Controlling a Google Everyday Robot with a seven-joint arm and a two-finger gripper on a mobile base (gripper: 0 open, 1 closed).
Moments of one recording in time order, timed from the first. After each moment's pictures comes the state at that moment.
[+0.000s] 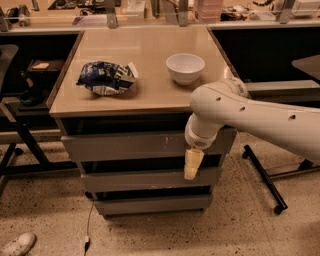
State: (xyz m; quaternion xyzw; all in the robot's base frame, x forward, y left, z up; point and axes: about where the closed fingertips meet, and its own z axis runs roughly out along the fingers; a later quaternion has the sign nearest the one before) arm 0.573 -0.106 0.666 -0.66 0.74 -0.01 0.13
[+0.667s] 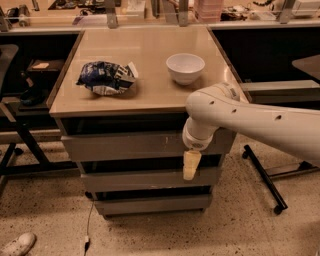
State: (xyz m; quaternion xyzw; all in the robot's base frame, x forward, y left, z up) arm 0.585 -0.102 0.642 -0.67 0.73 -0.01 0.12
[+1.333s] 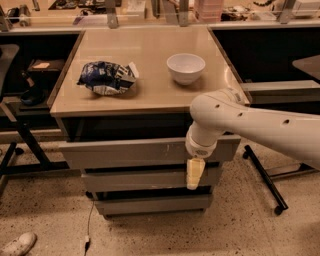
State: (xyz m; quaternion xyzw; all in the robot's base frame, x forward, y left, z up) arm 0.555 -0.106 0.632 -0.68 0.73 0.02 0.09
